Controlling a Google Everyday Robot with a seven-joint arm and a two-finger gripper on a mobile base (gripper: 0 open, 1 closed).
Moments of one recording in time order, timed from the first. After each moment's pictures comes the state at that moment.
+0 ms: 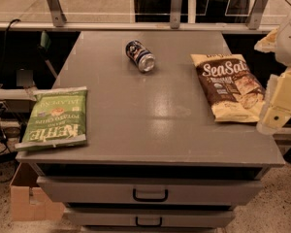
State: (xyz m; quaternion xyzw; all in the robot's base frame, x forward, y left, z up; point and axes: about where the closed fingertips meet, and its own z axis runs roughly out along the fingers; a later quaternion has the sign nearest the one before) arm 0.438 -0.217 0.976 -0.60 0.78 -0.03 0.16
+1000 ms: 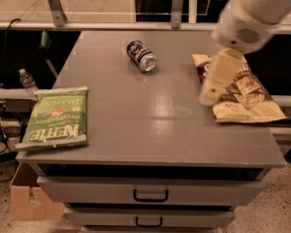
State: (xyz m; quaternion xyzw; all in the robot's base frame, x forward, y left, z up) arm 0.509 -0.150 0.968 -0.59 0.78 -0.01 0.19
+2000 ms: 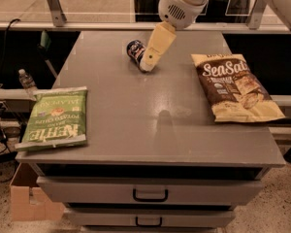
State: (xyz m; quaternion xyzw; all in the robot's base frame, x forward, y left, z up) arm 0.615 -0.044 0.973 -0.55 0.80 0.03 0.25
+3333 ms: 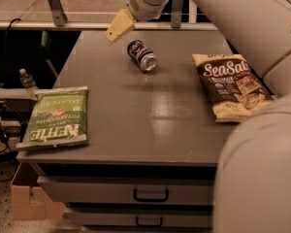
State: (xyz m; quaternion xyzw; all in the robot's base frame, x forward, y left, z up) arm 0.728 0.024 0.957 -0.37 0.87 0.06 0.31
